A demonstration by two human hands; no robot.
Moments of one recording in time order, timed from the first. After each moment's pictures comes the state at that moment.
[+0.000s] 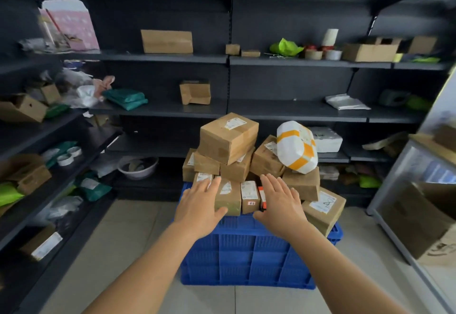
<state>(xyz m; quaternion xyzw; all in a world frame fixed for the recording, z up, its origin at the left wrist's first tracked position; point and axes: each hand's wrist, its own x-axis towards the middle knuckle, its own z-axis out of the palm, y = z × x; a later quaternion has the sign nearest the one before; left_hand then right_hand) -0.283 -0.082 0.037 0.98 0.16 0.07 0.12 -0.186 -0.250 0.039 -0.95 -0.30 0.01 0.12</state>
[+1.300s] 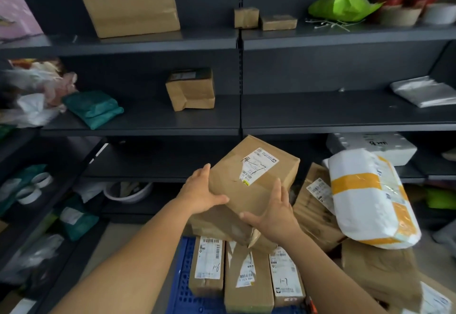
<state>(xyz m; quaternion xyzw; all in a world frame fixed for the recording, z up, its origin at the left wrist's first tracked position) 0.108 0.190 -0.004 0.91 0.28 -0.07 0.29 0.164 0.002 -0.039 -0.91 -0.16 0.20 0.33</state>
